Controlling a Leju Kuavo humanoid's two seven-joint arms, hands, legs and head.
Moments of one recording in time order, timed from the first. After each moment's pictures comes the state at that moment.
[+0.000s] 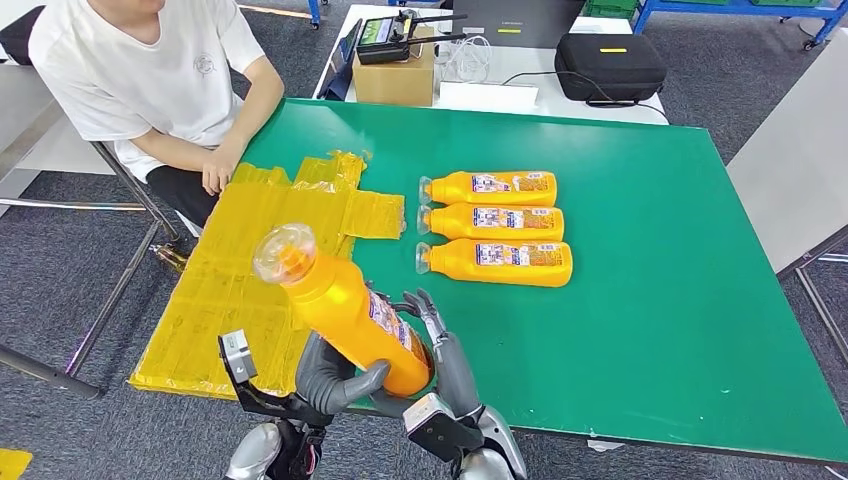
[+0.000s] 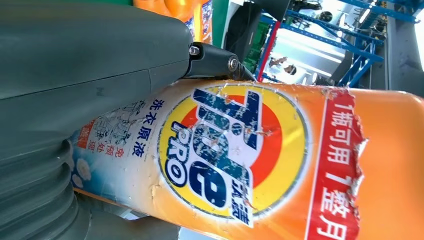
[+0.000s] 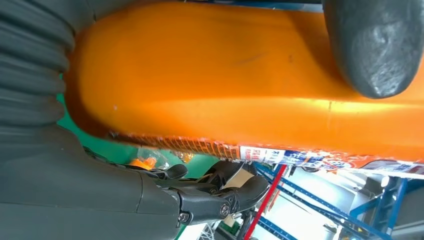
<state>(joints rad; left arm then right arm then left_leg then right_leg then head) 0.03 -0.21 -0.35 -1.35 0.29 -0.37 -0.42 -0.07 0.20 0.62 -1.19 0.51 -0.24 -0.55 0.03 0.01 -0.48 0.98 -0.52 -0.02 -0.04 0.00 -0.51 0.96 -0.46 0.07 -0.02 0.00</state>
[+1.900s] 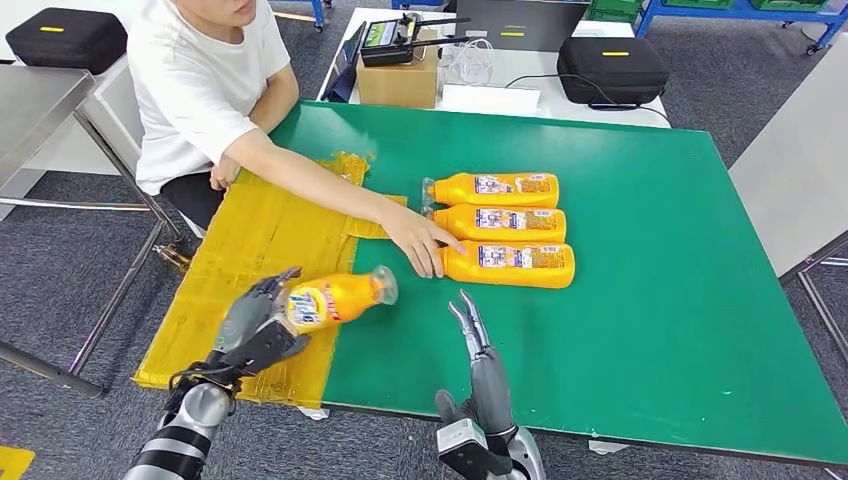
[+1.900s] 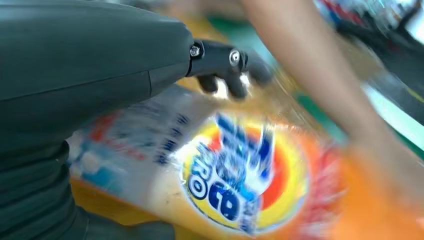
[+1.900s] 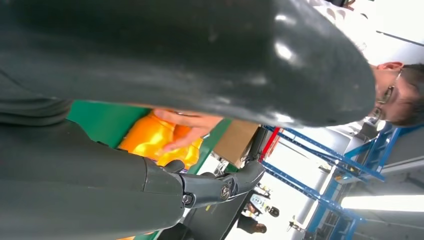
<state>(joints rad) -0.14 0.00 -0.08 -1.11 -0.70 0.06 -0.44 0.00 0.16 0.55 -1.20 0.49 -0.46 -0.70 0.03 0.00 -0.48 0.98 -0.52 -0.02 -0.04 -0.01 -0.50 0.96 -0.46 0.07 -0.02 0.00</state>
